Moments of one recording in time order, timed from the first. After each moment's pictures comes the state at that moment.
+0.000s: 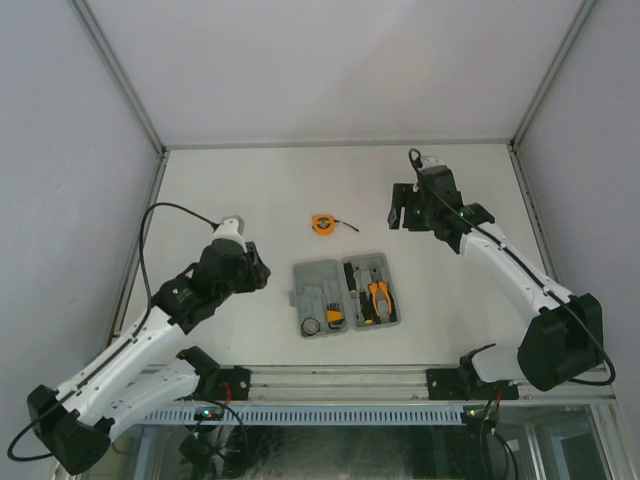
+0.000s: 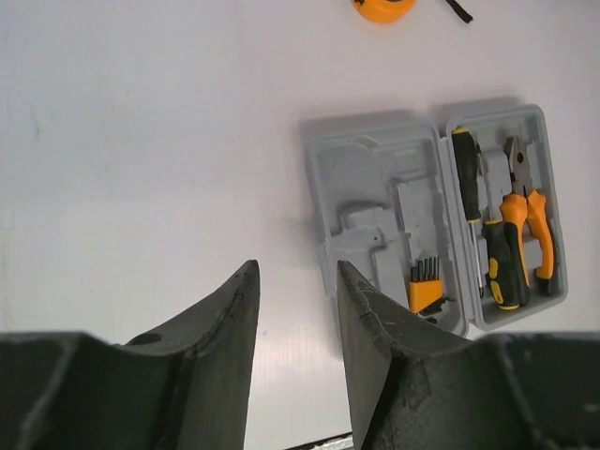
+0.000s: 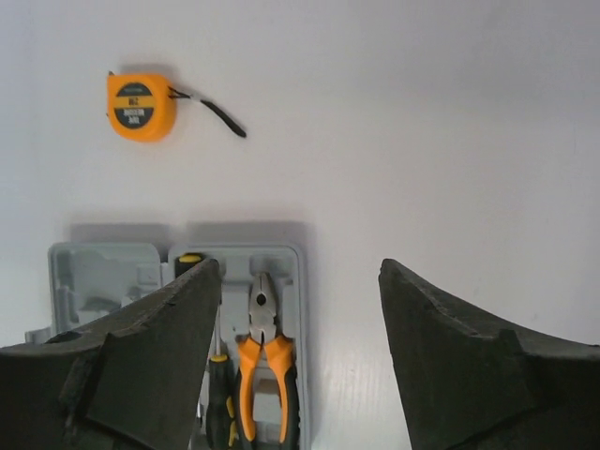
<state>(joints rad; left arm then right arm) -0.66 0.81 0.71 -0.59 -0.25 -0.63 0.38 1.34 1.08 -0.51 0.05 0.35</state>
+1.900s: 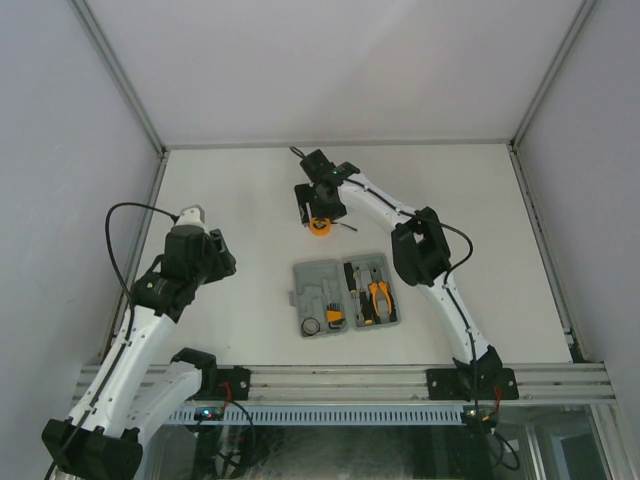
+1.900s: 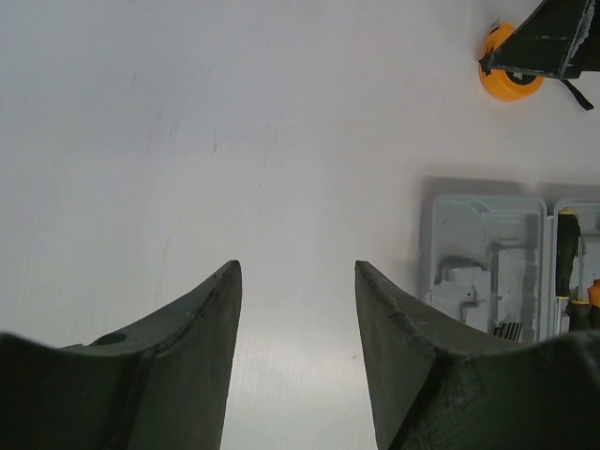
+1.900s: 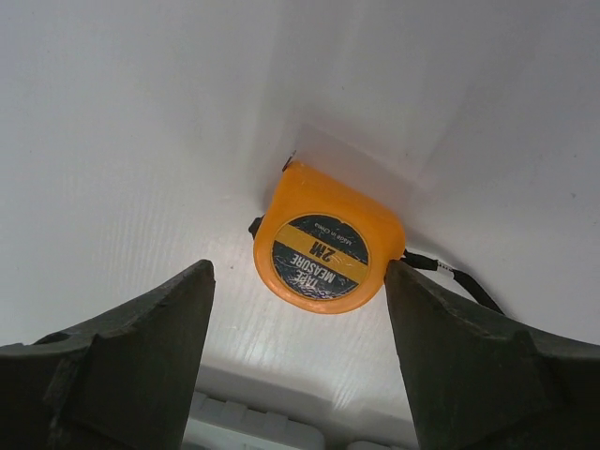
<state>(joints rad) -0.26 0.79 0.78 -0.71 -0.17 -0.46 0.65 2.47 2.24 -0.88 0.00 0.38</state>
